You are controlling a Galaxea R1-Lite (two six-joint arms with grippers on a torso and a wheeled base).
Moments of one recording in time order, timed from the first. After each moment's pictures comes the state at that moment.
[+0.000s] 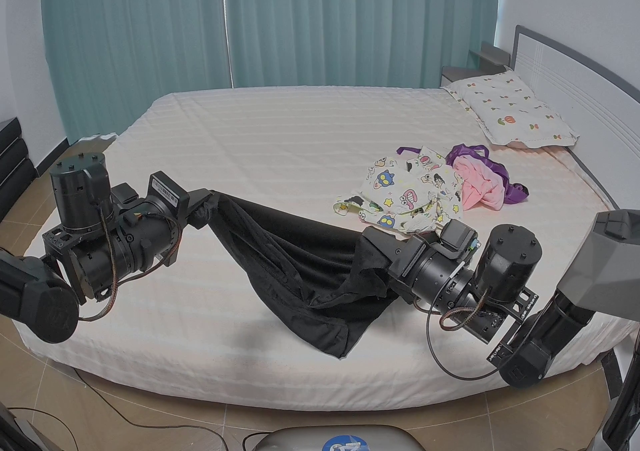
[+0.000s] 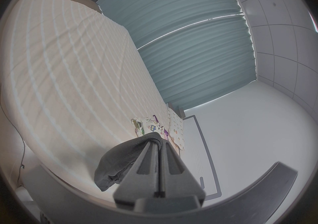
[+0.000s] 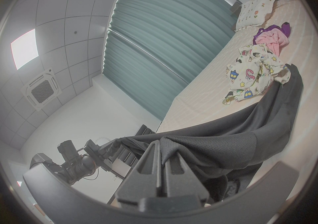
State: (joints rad) left arm -0.34 1.63 -0.66 -0.83 -0.06 -1.14; right arm 0.65 2.08 -0.61 -1.55 0.03 0.83
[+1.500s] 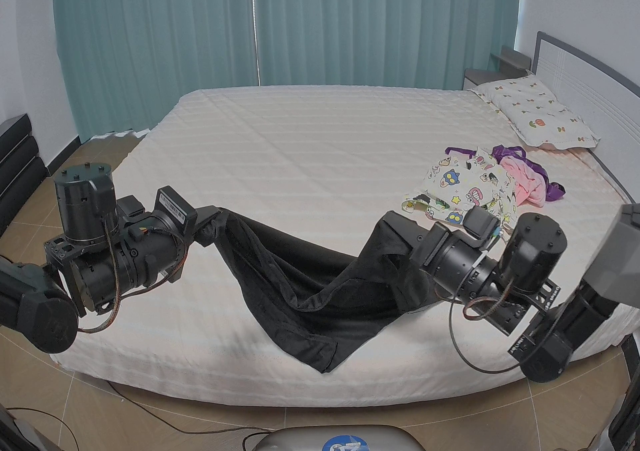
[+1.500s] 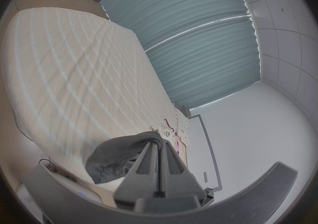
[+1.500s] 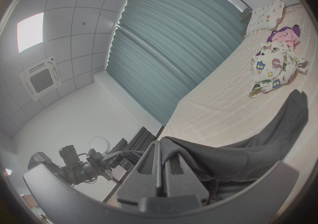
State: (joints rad) left arm -0.39 1.60 -0.63 -0.78 -0.06 -1.14; right arm 0.62 1.96 -0.53 -1.55 0.03 0.76
